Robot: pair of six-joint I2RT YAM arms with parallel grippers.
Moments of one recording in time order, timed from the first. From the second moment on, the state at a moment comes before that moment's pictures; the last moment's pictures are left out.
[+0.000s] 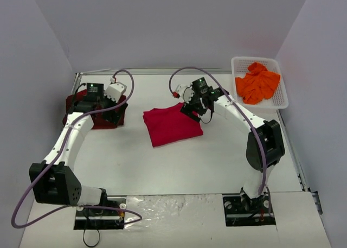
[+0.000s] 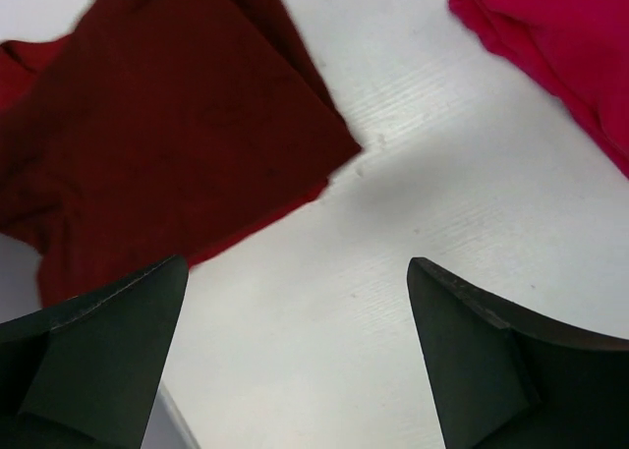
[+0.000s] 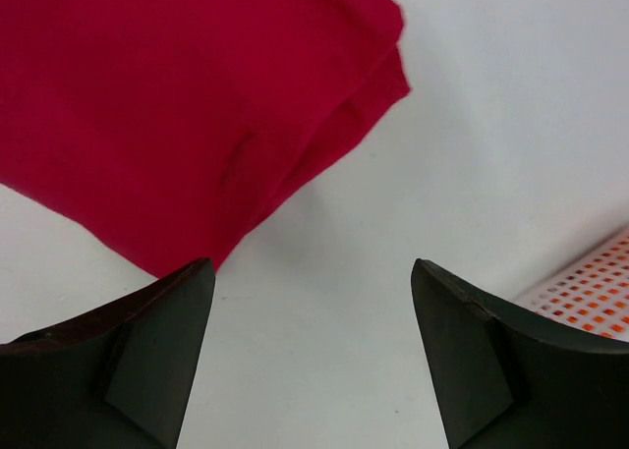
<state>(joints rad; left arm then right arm) -0.10 1.36 1.24 -0.68 0.08 0.46 0.48 1.80 1.49 -0.65 0.00 -0.63</state>
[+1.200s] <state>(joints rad) 0.25 1.38 1.15 -0.59 0.26 0.16 1.00 2.00 1.39 -0.39 0.35 -0.59</state>
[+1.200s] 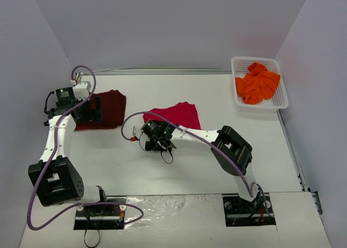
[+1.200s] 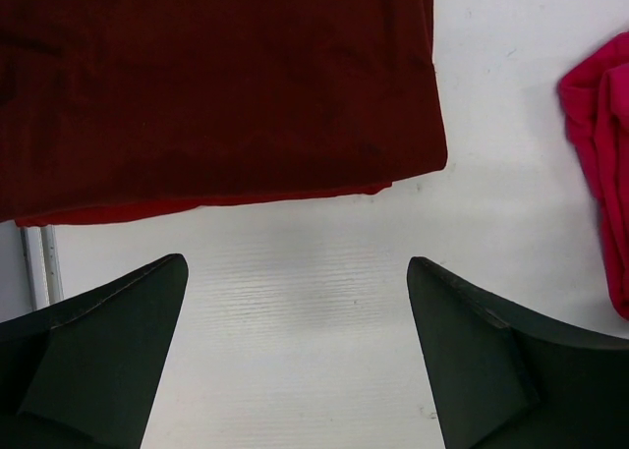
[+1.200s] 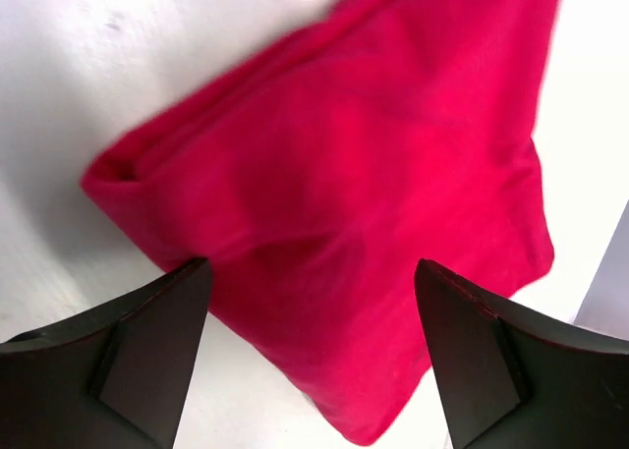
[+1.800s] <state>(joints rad) 0.25 1.37 1.14 -0.58 0.26 0.16 1.14 2.10 1.44 -0.35 0.45 -0.63</state>
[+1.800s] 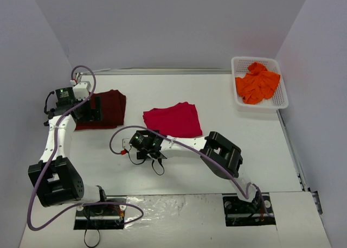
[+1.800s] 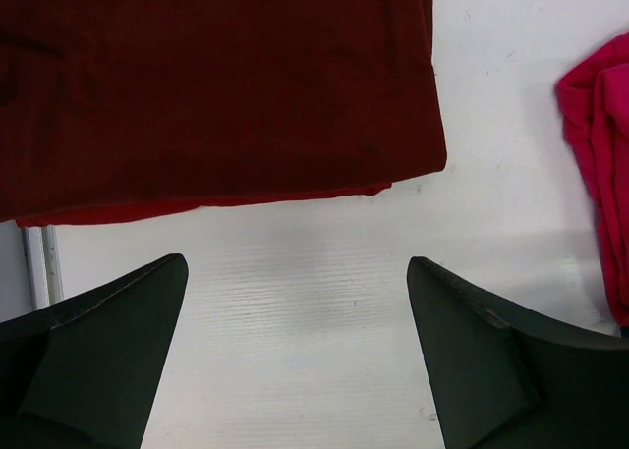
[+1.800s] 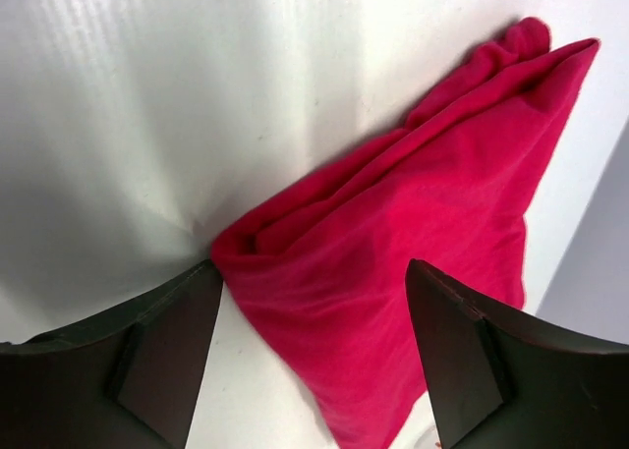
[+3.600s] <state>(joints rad) -0.04 1.90 1.24 -0.35 0.83 -0.46 1.00 2.12 1.61 -0.48 0.39 -0.60</state>
